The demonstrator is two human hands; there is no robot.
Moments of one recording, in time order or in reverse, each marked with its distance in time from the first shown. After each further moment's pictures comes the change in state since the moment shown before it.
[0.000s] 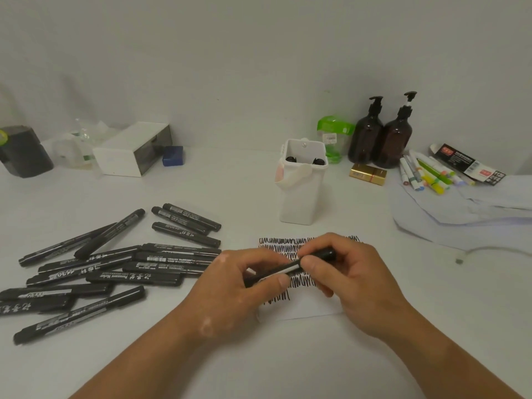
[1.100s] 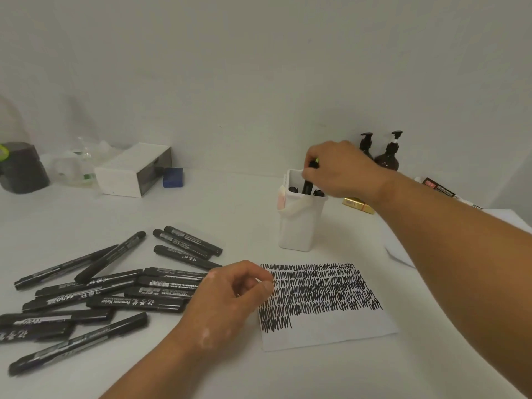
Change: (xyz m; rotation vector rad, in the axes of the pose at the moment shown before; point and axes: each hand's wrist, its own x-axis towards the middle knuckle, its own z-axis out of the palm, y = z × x) left_hand 0.004 -0.005 -0.016 -0.114 0.180 -0.099; right_hand 0.184 -0.083 -0.042 -1.189 -0.012 0.034
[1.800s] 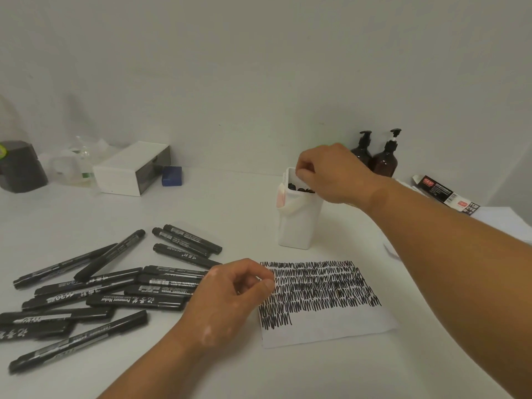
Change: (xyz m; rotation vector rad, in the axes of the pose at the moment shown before) left_hand 0.000 -0.003 0.000 0.040 -0.004 0.022; right_hand -0.009 -0.005 0.009 -0.006 0.045 -0.086
